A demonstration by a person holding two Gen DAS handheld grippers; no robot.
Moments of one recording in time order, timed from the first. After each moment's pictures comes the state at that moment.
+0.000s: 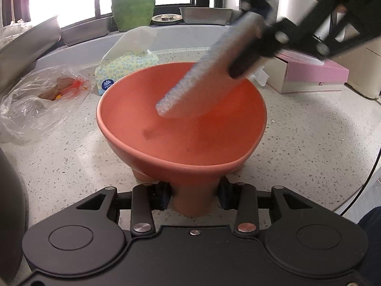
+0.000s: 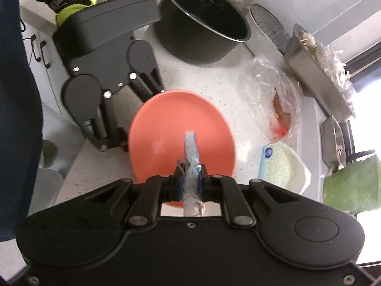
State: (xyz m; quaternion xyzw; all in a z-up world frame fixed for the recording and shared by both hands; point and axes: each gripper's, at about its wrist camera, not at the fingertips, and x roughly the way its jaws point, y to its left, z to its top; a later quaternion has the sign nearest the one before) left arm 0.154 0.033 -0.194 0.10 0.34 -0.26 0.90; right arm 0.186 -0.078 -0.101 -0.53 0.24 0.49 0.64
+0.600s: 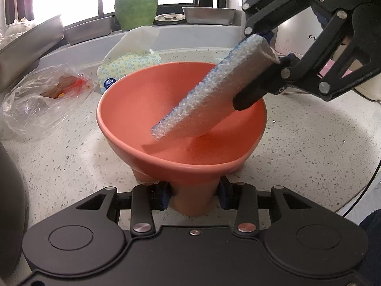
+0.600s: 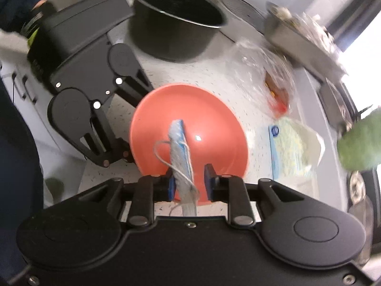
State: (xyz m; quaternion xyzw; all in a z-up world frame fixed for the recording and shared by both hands) left arm 0.153 0.032 -0.192 0.10 0.34 -0.25 0.90; right arm 0.199 -0.089 -0.119 -0.44 0.28 0.46 0.72
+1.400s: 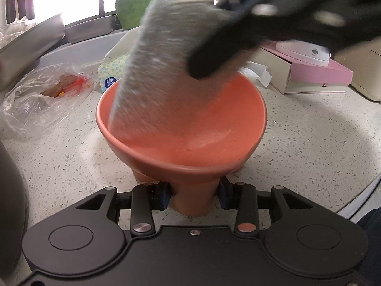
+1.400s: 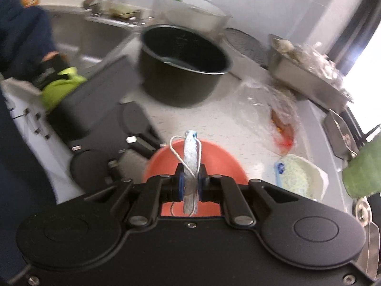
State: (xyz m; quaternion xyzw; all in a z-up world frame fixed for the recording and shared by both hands) left arm 0.154 0.027 -0.192 0.10 0.34 -0.24 0.90; right arm 0.204 -0.071 -0.091 -0.38 0.24 0.50 0.74
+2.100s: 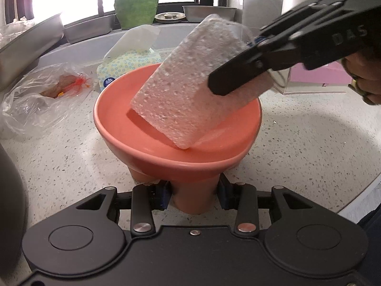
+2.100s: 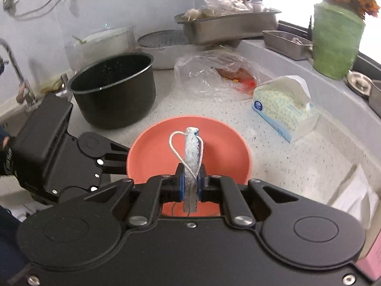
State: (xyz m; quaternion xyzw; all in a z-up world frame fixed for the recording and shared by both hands) left arm 0.153 0.026 -0.191 0.10 0.34 -0.24 0.90; right arm 0.216 -0.129 -0.118 -0.10 0.35 0.40 0.84
